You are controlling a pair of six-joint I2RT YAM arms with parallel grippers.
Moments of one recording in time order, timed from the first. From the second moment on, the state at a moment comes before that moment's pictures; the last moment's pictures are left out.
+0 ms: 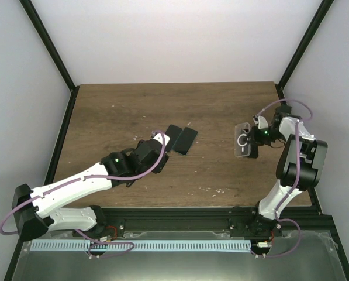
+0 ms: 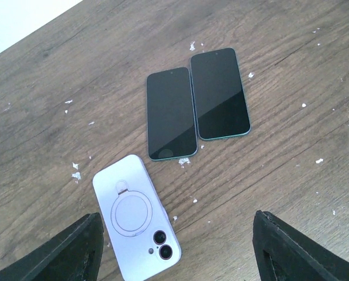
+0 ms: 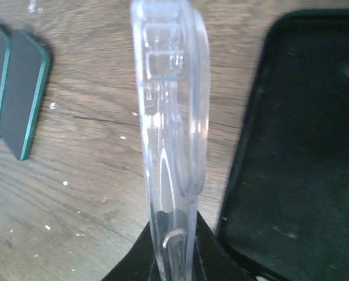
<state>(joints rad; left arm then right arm) -1.03 1.18 1.01 -0.66 -0.50 -0.21 -0.30 1.76 1.19 -0.83 -0.59 -0.25</state>
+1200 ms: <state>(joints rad) -1.03 1.21 1.01 -0.65 -0.51 -0.21 -0.16 1.89 1.24 -0.83 -0.60 -0.20</state>
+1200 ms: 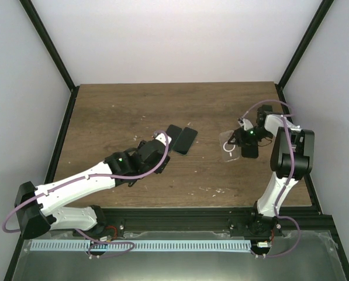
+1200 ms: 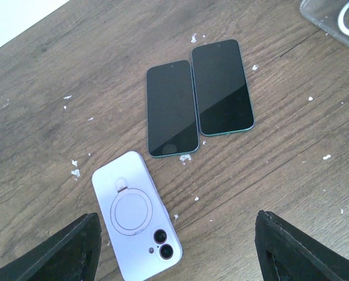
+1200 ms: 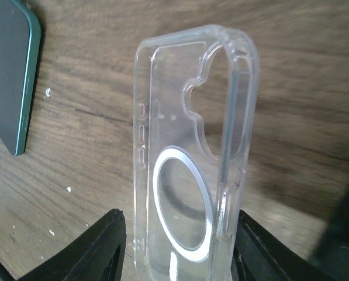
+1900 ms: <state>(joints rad) -0.78 1.33 0.89 -0.62 -0.42 -0.43 -0.13 1.38 1.15 -0.67 -0.57 -0.19</state>
